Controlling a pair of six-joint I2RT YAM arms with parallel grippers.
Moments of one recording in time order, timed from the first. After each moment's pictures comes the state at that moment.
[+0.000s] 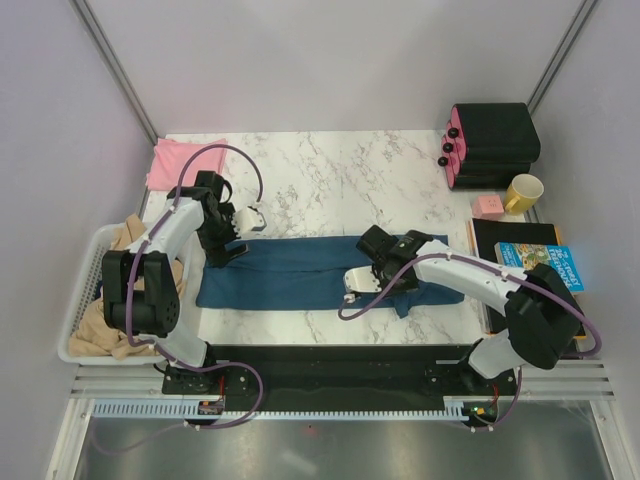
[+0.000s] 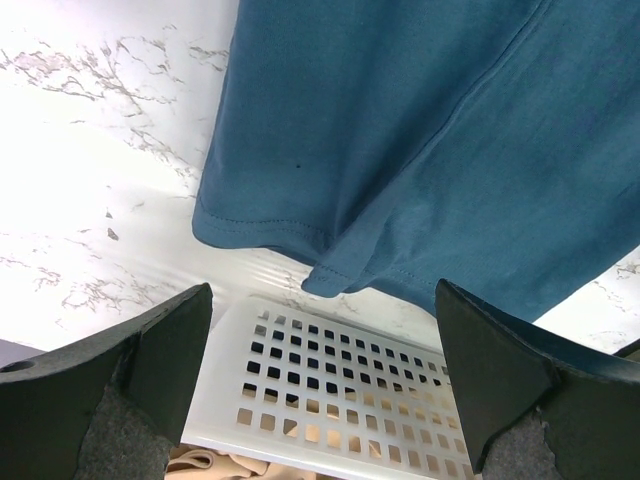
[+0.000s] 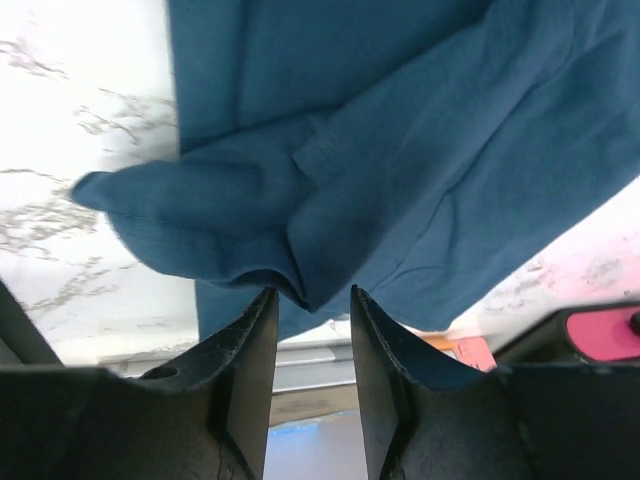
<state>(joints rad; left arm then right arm) -0.08 1.62 1.18 -0.95 0.07 1.10 0.79 1.49 1.00 -0.93 0.17 -1.00</state>
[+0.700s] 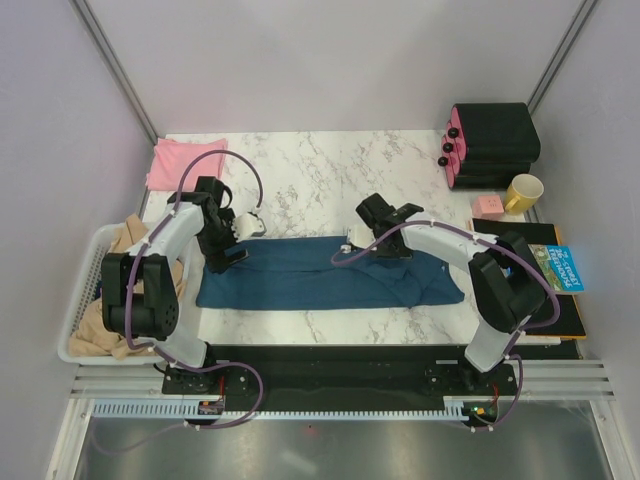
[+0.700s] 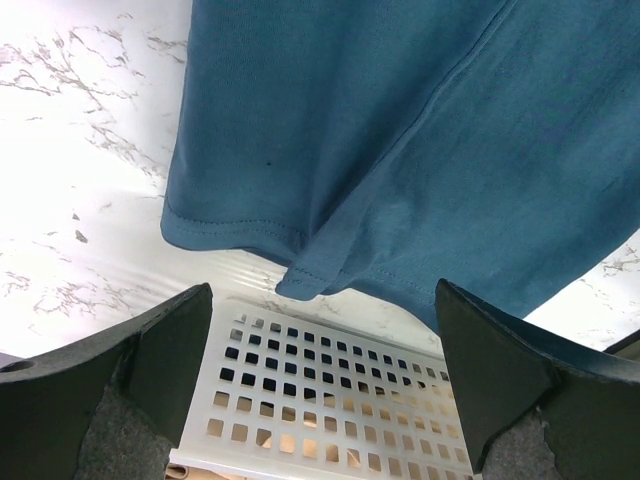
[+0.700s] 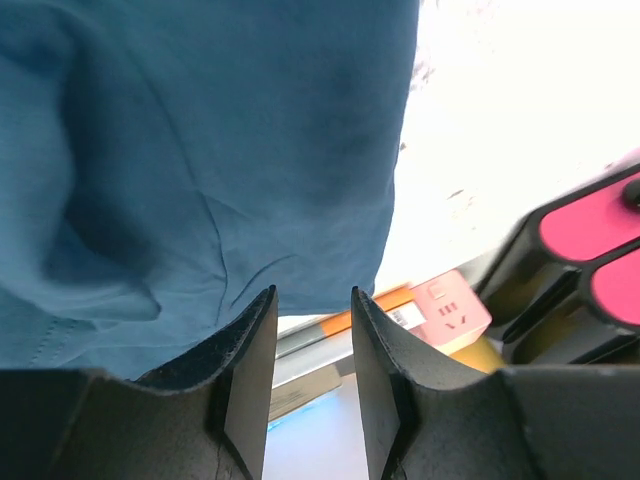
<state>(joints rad) -0.08 1.60 1.14 -0.94 0.07 1.10 0.63 1.72 1.17 -0.75 0.37 -0.88</state>
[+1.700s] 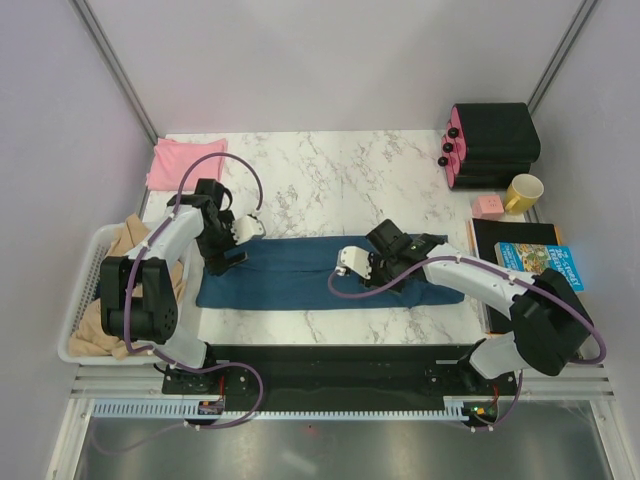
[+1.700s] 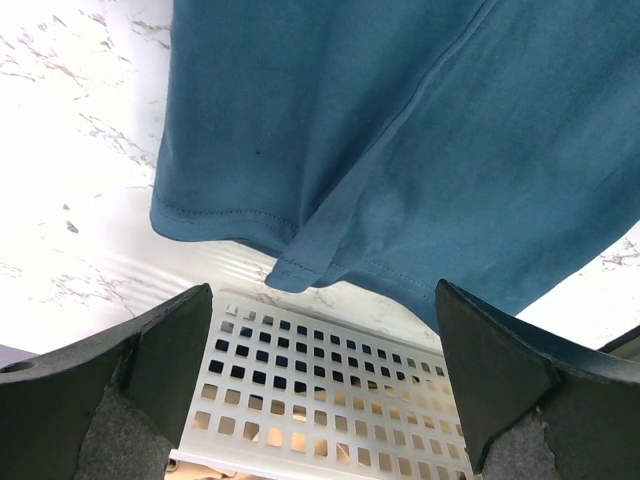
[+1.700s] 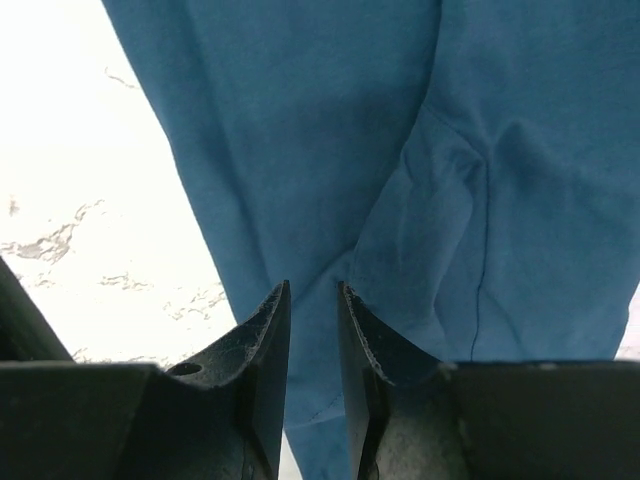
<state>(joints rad) -0.08 1.57 1.10 -0.93 0.05 1.10 0.72 1.44 0.91 -0.65 -0.12 -0.67</state>
